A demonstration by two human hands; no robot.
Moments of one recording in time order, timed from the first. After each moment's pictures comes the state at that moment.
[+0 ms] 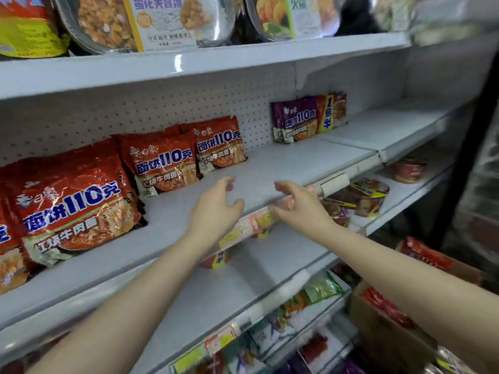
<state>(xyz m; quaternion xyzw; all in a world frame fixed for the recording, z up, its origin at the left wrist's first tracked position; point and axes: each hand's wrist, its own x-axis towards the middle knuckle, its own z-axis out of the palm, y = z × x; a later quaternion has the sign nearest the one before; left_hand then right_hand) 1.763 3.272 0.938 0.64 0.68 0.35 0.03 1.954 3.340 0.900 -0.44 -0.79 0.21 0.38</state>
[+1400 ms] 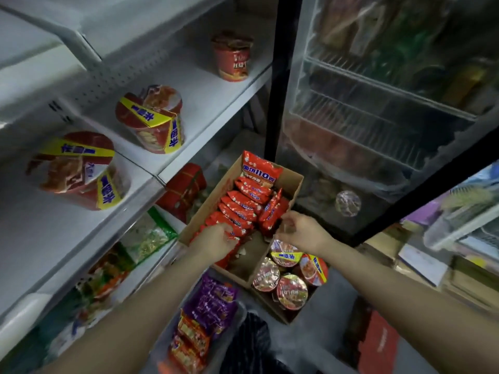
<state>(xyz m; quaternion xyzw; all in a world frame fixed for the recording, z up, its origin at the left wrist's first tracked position) 2.228 3.488 0.604 0.70 0.60 -0.03 0.38 2.461 3.436 0.642 -0.73 -0.56 0.38 0.09</state>
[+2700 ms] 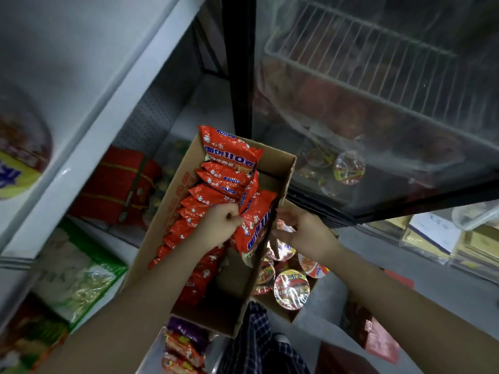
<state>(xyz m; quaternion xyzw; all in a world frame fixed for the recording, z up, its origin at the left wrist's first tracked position) 2.341 3.646 0.444 0.70 0.51 -0.03 0.50 2.534 3.541 0.494 -0.74 -0.47 0.46 0.14</state>
